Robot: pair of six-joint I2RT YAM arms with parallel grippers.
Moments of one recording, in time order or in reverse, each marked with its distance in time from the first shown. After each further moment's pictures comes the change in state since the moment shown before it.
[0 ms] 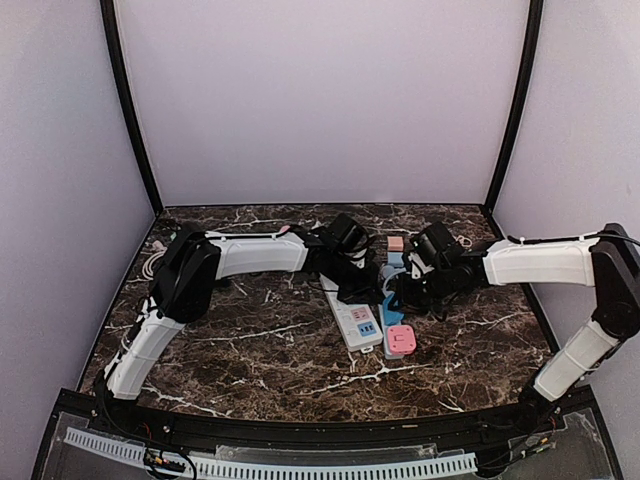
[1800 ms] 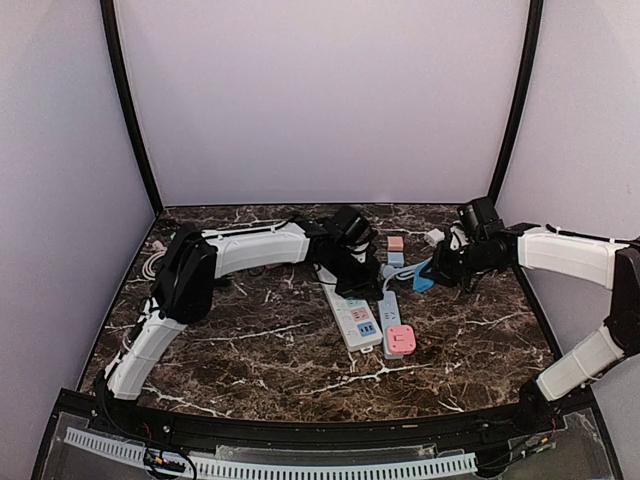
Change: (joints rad) left arm -0.005 0.011 0.123 -0.179 -0.036 0.060; right arm -0.285 -0.116 0.013 -0.029 -0.107 0.004
